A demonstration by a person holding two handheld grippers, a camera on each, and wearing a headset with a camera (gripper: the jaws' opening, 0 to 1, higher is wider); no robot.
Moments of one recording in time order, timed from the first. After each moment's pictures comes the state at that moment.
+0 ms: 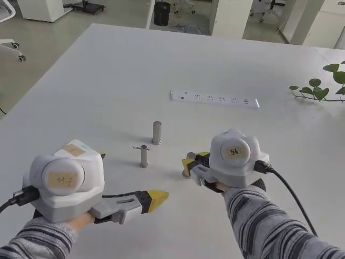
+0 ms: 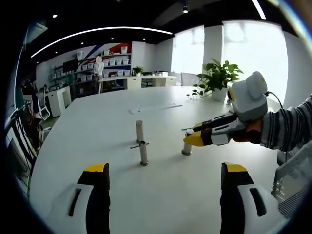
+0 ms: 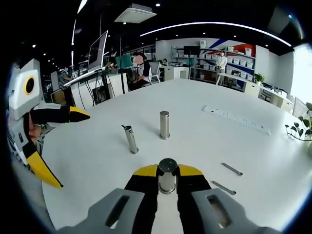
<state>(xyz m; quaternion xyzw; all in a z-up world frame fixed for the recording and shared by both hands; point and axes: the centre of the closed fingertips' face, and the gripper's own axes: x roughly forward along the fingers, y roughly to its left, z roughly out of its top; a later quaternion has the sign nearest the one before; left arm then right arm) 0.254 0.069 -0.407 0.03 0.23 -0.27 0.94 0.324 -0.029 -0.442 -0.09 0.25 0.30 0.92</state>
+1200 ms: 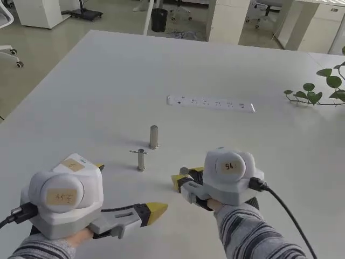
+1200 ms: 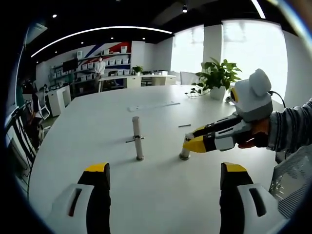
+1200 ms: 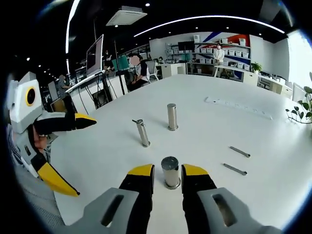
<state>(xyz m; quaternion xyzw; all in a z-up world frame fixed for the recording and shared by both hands) 0.240 0.065 -0.411 0.03 0.23 -0.27 0.94 0.295 -0.027 -0.444 -0.04 0.28 0.30 0.91</state>
